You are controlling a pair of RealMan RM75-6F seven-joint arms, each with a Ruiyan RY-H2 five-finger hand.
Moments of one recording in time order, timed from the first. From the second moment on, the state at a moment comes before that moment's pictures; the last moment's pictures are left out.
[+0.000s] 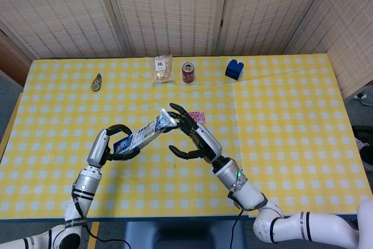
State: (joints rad) left arm -0.47 -1.52 -0.26 -1.70 1.29 1.22 -0.37; right arm 0.68 -1.57 0.37 -1.79 -1.39 0.98 0.96
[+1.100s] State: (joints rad) left arm -0.45 -1.50 -0.26 -1.66 1.35 1.24 -0.53; right arm 0.57 -1.26 0.19 -1.71 -1.70 1.21 0.69
